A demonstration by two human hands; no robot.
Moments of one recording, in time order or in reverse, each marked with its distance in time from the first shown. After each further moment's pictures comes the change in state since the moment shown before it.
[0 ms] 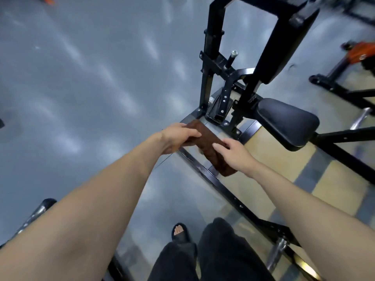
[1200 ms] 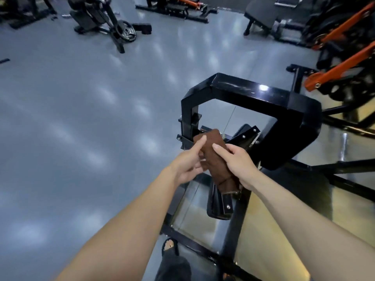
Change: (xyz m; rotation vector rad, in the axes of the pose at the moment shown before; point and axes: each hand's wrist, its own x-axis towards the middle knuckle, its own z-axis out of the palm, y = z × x) left_hand 0.343 0.315 -0.031 -0.159 -0.371 -0.073; right_hand 0.380 -0.165 -0.164 0.590 0.386 0.090
